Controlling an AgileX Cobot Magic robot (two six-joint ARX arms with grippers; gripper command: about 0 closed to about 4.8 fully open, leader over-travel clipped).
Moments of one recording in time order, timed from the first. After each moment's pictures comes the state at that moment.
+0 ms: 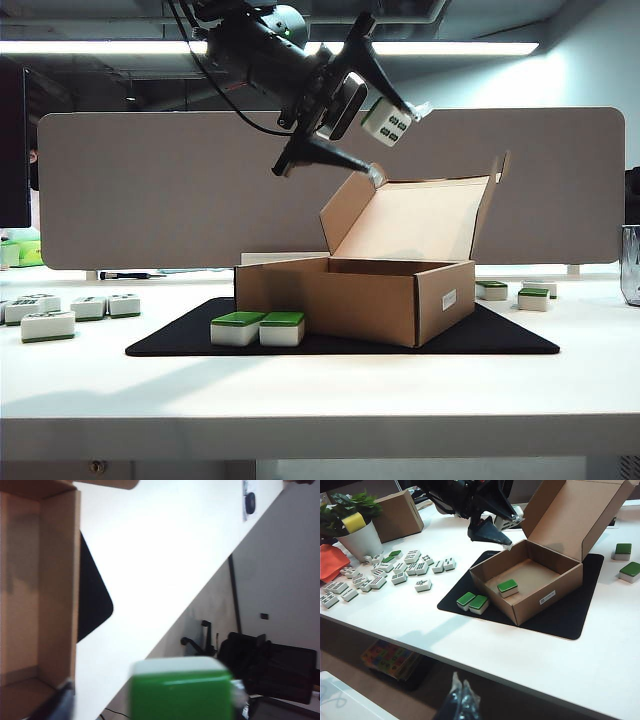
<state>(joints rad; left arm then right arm) -0.49 2.23 2.24 -1.04 0.89 -0.38 0.02 0.01 0.92 -1.17 -0.55 0.13</state>
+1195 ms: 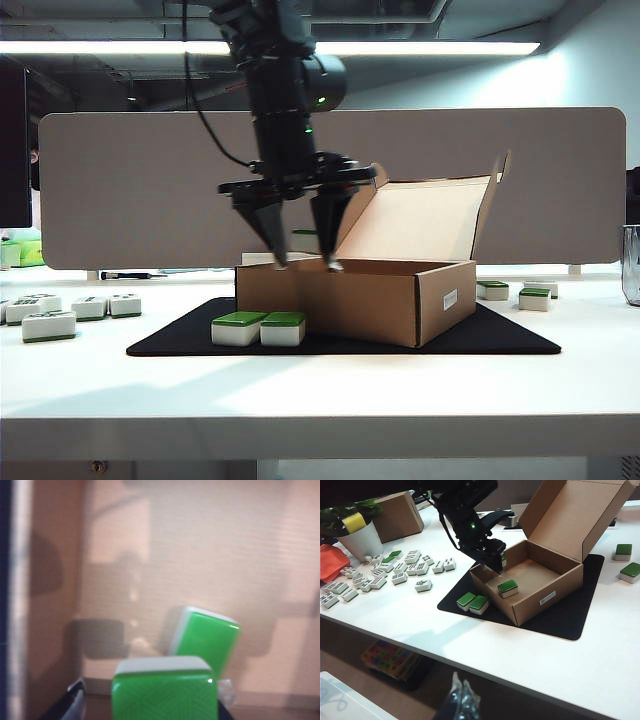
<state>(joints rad) -0.58 2.30 2.23 -1.18 0.00 -0.11 0.02 0.01 0.91 -1.16 -0.55 0.13</state>
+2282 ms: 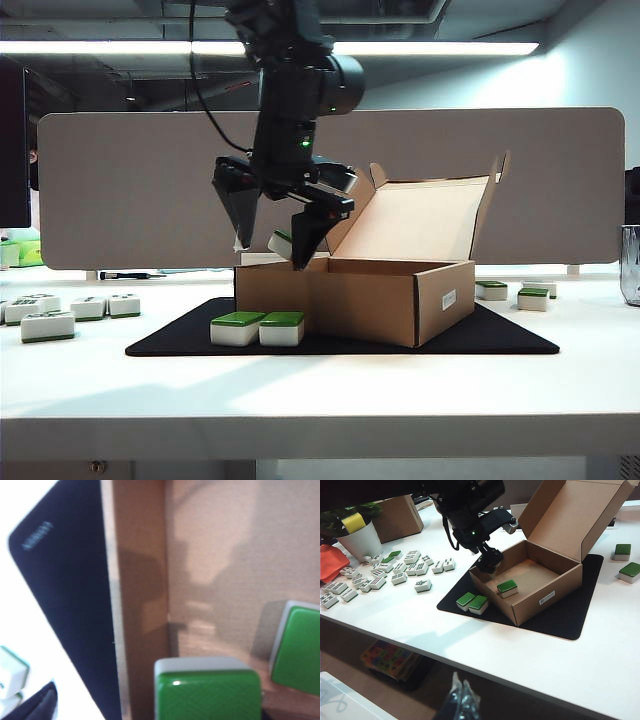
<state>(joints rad) -0.61 2.31 2.23 -1.19 -0.36 0.08 0.02 0.01 0.91 -1.16 -0.55 0.13</state>
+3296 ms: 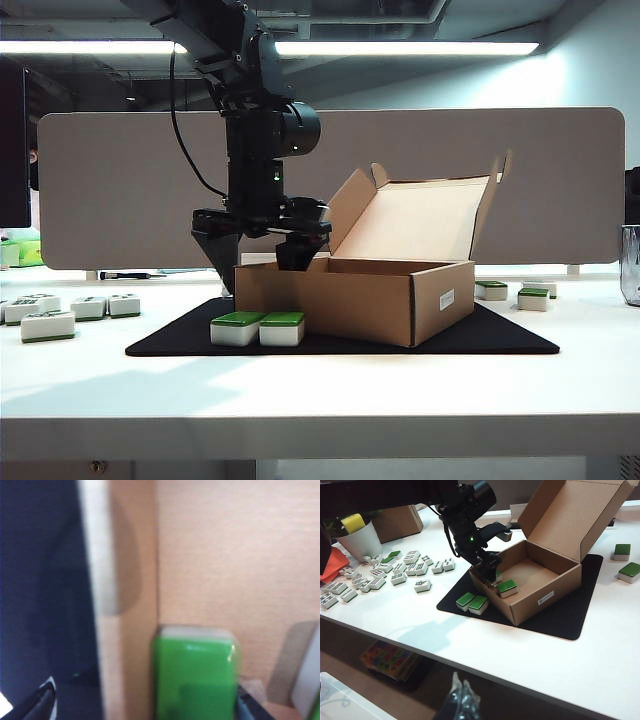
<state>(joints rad) -0.49 2.38 2.23 -1.17 -0.12 0.08 0.02 0.01 0.91 -1.16 -0.55 0.13</state>
